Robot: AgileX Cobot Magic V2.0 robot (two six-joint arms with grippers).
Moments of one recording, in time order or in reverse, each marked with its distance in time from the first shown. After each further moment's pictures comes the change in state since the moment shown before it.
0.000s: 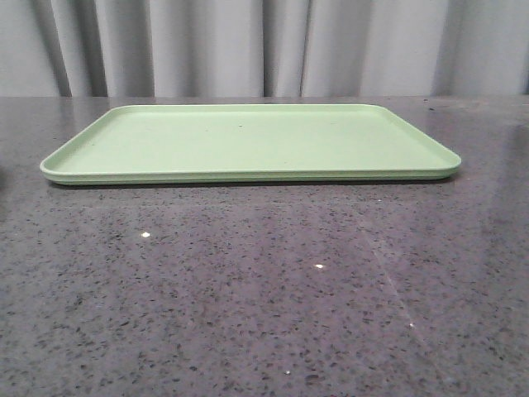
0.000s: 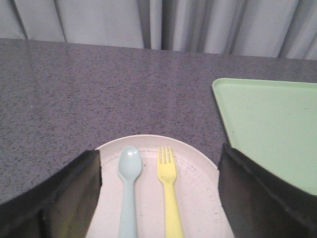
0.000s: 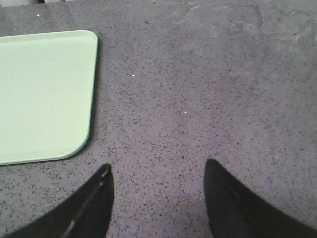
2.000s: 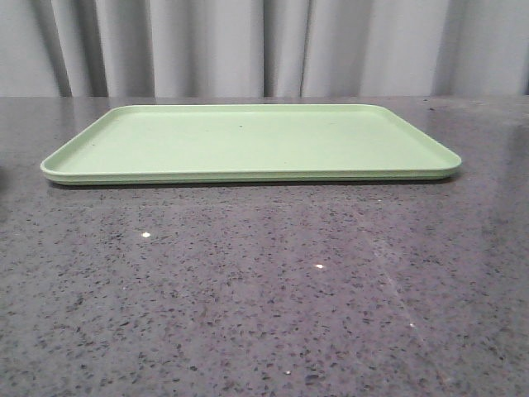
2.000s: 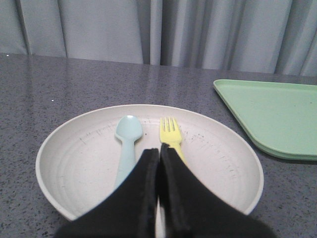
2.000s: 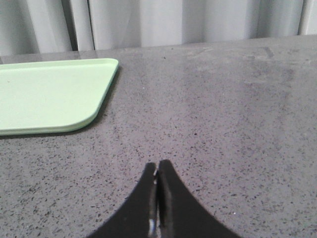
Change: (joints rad) left arm -0.033 -0.470 0.632 -0.050 -0.428 0.040; right arm 0.000 -0.659 0.746 -0.010 -0.501 0.000
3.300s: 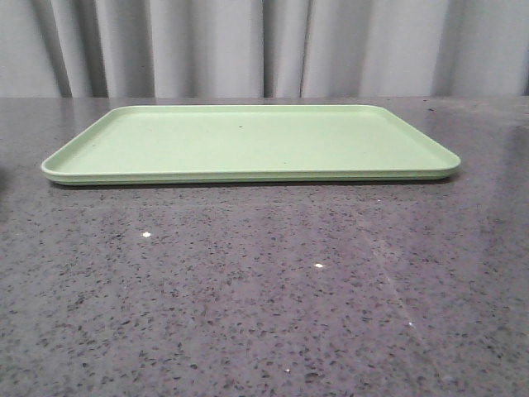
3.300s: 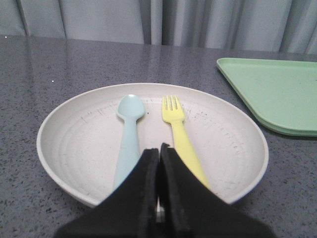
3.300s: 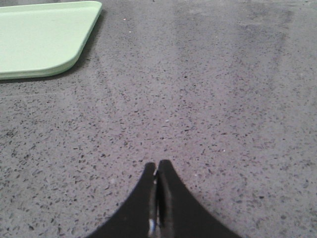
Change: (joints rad) left arm 0.000 0.000 0.004 0.021 0.060 0.000; right arm 0.000 0.000 0.000 0.004 0.172 0.000
